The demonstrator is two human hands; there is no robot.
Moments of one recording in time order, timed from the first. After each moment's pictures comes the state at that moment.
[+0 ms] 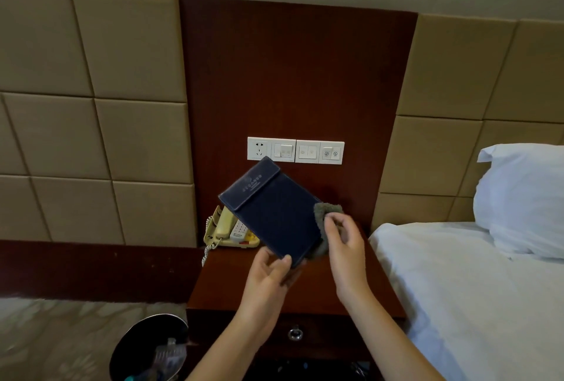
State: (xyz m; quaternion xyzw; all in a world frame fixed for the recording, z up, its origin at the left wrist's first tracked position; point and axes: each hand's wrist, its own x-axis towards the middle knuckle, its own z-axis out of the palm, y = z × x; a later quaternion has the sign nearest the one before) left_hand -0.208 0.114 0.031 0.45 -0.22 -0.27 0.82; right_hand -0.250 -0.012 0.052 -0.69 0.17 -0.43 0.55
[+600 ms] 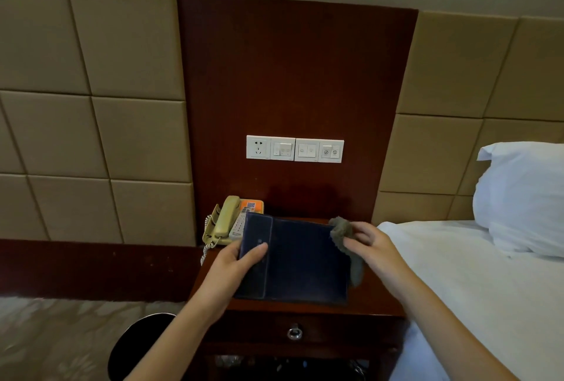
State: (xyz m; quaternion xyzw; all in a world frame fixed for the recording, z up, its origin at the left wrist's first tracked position) left_hand -0.163 0.150 0.043 0.61 -0.25 -0.24 0.71; right_hand -0.281 -0.075 0.055 -0.76 0.19 -0.23 0.57
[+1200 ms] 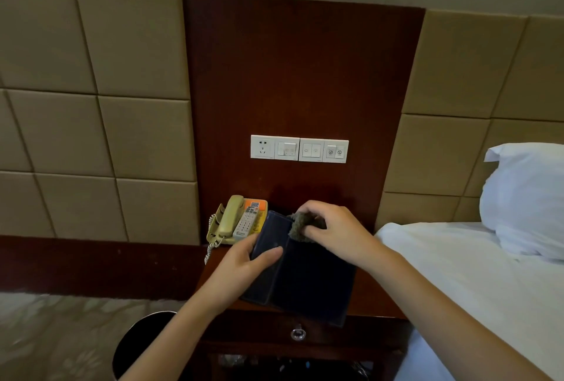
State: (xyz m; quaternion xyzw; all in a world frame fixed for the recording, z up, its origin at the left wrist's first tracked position) left_hand -0.173 0.155 0.065 0.62 -0.37 -0.23 0.65; right_hand -0.250 -0.019 0.117 -0.94 0.03 -0.18 0.29
